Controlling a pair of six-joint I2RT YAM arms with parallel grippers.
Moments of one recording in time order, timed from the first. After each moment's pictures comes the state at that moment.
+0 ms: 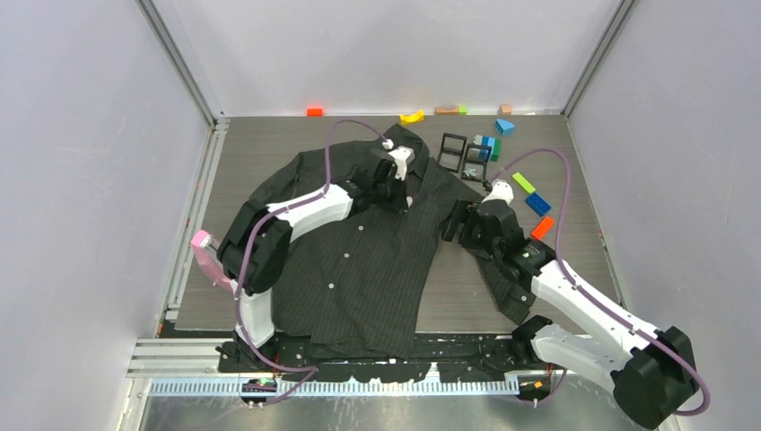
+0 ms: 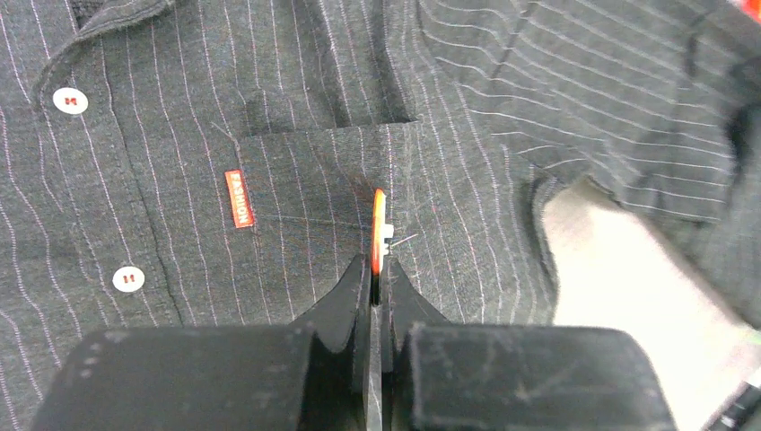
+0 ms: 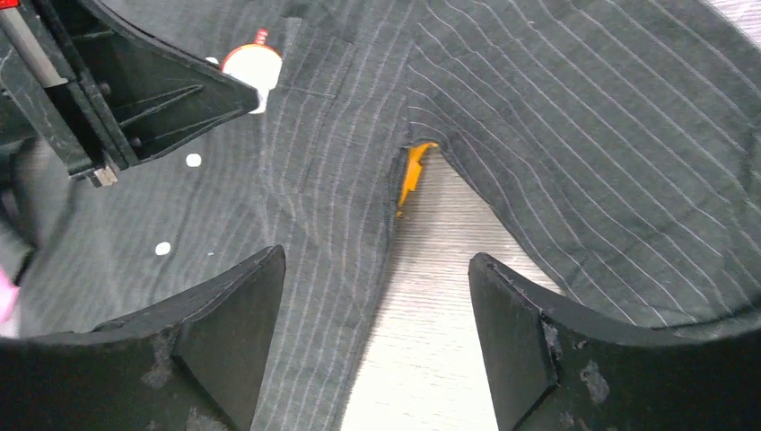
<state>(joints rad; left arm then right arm) -0.69 1.91 1.36 -0.17 0.11 -0.24 0.57 0.98 0.65 -0.29 0.26 0.62</state>
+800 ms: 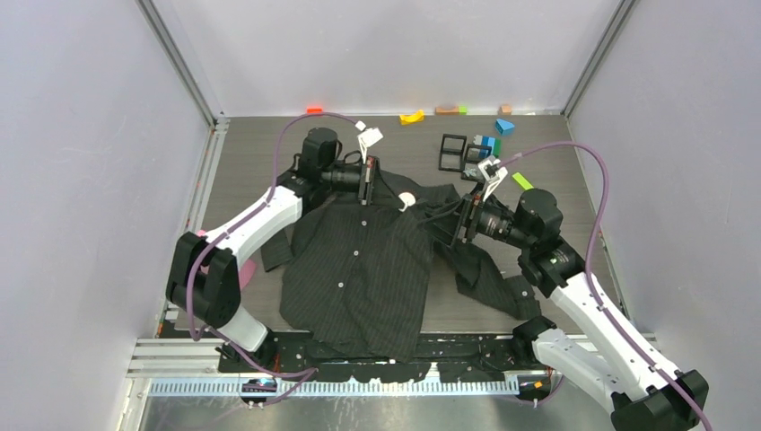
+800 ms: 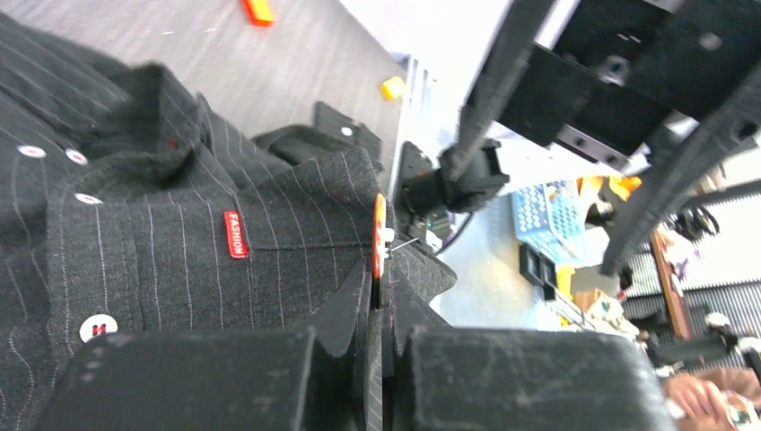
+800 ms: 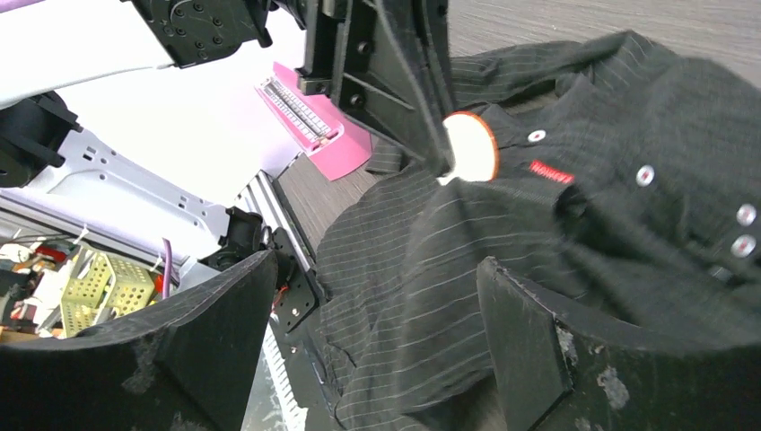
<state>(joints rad) -0.49 1.58 1.20 0.00 1.03 -0.47 0.43 0.80 0.71 0.00 -0.61 0.55</state>
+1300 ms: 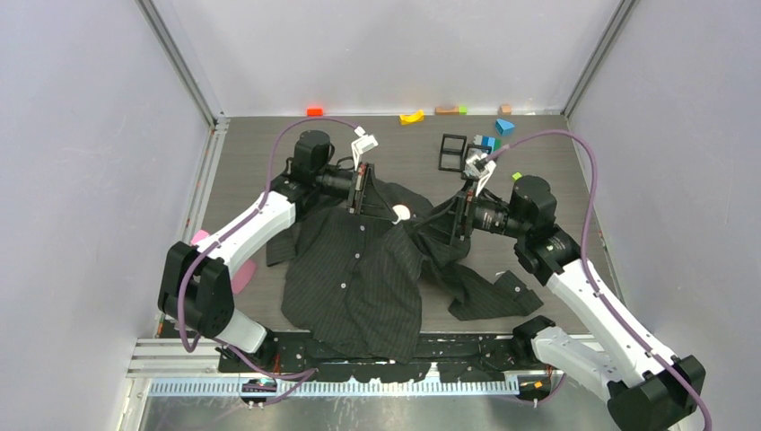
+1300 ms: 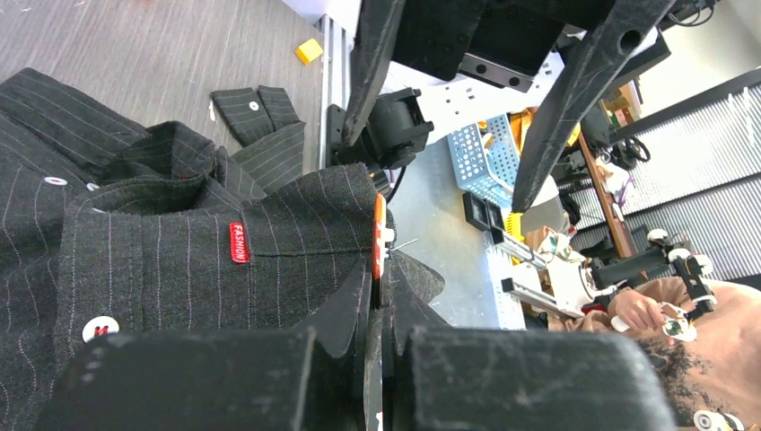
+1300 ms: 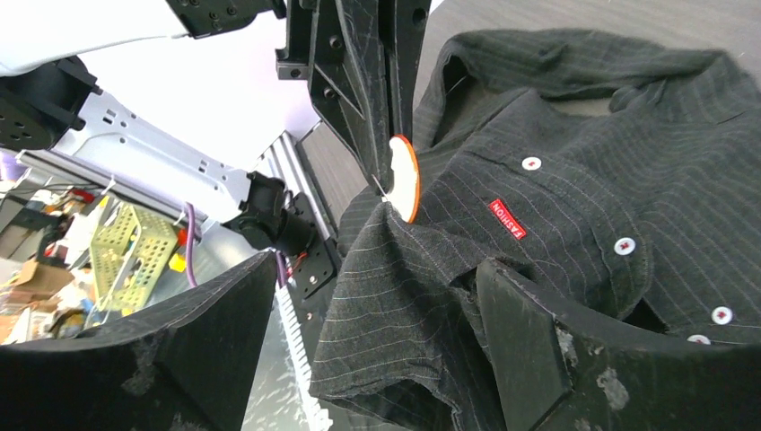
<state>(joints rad) -0.48 1.50 1.15 0.00 1.26 -0.47 0.42 0.87 0.80 -0.06 -0.72 0.49</state>
